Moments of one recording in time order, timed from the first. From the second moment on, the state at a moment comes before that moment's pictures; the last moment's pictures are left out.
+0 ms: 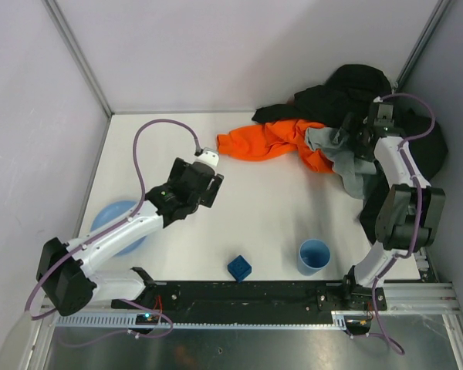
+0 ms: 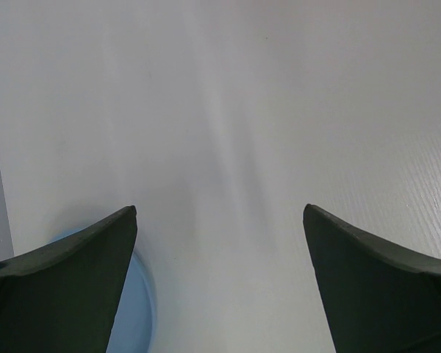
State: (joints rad) left arm -0.76 1.22 0.97 -0.51 -0.60 -0.09; right arm -0.13 1.76 1.49 -0.55 -0.10 0.39
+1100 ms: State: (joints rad) left arm -0.76 1.21 0.97 -0.51 -0.59 -0.10; right arm 0.27 2.15 1.70 -0.74 0.57 0.26
